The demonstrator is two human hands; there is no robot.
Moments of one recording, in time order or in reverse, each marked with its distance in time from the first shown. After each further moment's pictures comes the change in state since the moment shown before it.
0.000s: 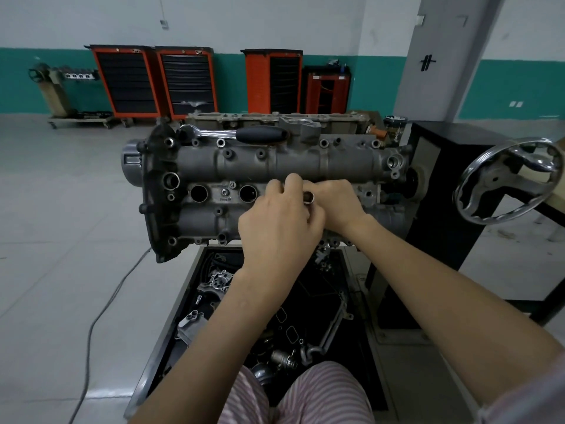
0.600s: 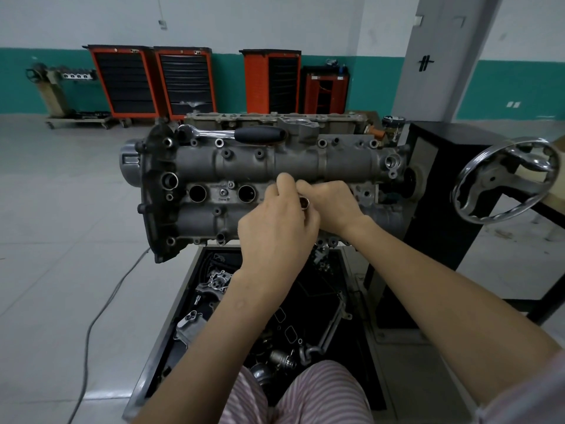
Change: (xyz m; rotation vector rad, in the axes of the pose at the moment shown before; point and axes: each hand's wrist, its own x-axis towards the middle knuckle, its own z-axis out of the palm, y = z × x) left_hand -0.002 -0.002 0.002 -0.016 -0.058 -0.026; right_hand -0.002 -0.007 -0.005 0.091 0.100 -0.051
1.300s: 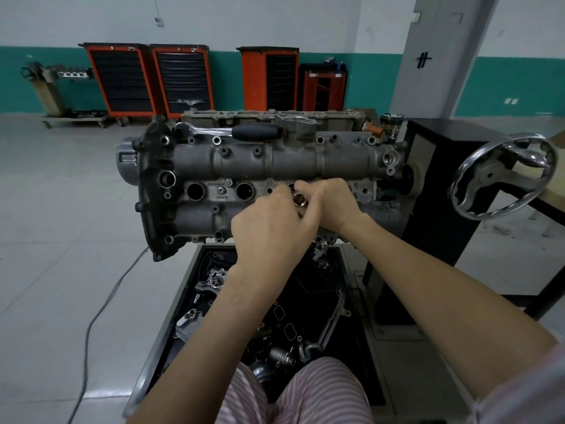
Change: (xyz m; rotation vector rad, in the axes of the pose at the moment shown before) left_hand 0.003 0.000 0.000 0.062 -0.057 -0.095; right_hand 0.001 0.004 0.004 -0.125 -0.065 0.006
